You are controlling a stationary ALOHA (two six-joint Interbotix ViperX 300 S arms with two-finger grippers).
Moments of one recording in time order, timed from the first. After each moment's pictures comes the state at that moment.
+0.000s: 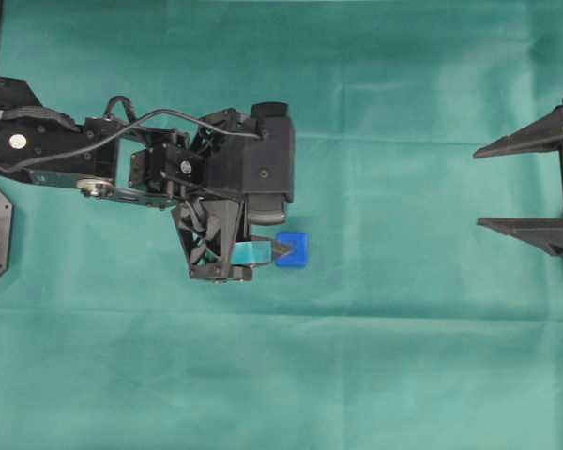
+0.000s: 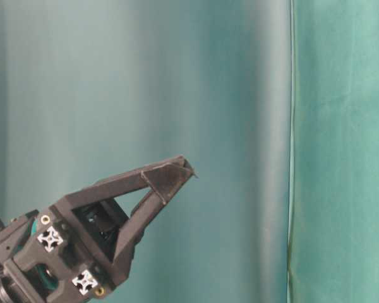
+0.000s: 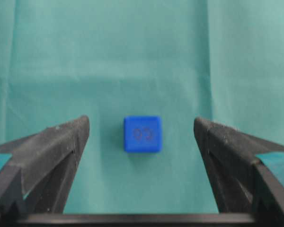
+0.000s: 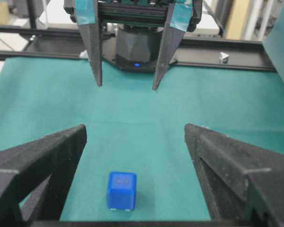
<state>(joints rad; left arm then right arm) -0.02 -0.11 0.31 0.00 0.59 0.01 0.00 -0.96 1.14 0.00 -0.13 0.11</state>
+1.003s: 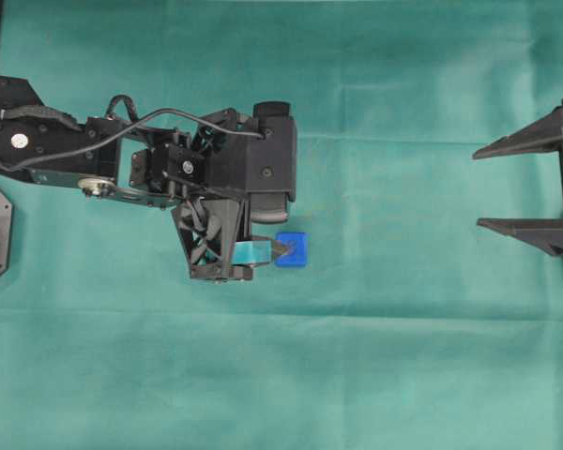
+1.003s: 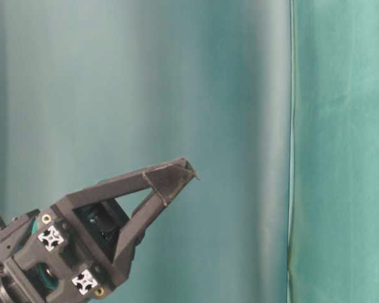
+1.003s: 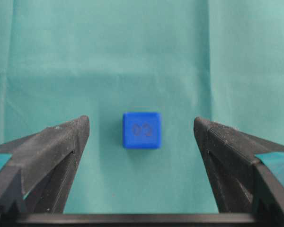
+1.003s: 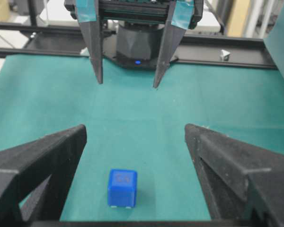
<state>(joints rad) -0.02 -0.11 0.31 0.00 0.60 0.00 0.00 -0.96 1.14 0.00 -0.13 0.10</state>
